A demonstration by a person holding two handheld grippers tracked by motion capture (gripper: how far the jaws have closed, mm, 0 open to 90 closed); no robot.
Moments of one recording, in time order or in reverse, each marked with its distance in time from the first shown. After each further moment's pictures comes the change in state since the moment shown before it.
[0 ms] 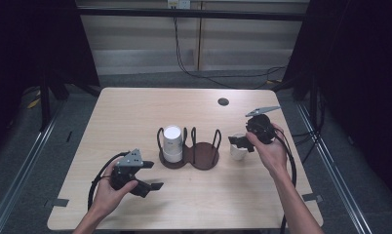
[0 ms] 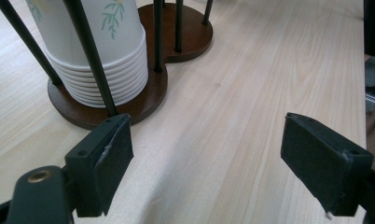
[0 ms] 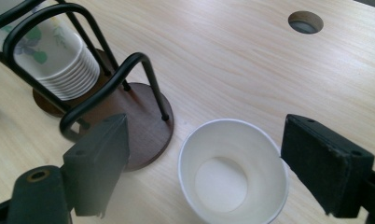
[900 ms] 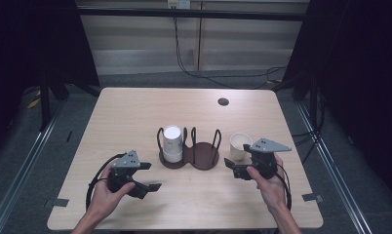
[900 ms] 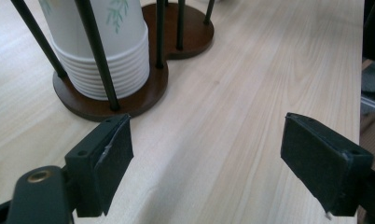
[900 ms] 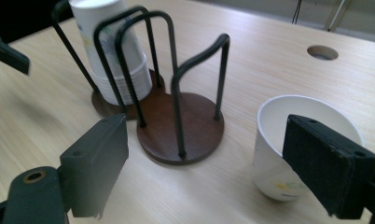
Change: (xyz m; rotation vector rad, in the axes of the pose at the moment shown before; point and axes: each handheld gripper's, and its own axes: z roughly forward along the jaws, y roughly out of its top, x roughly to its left) left arm -0.004 -0.004 -0.006 0.003 0.017 -0.033; right arm 0.059 -0.070 -0.024 -0.286 0.014 -0.003
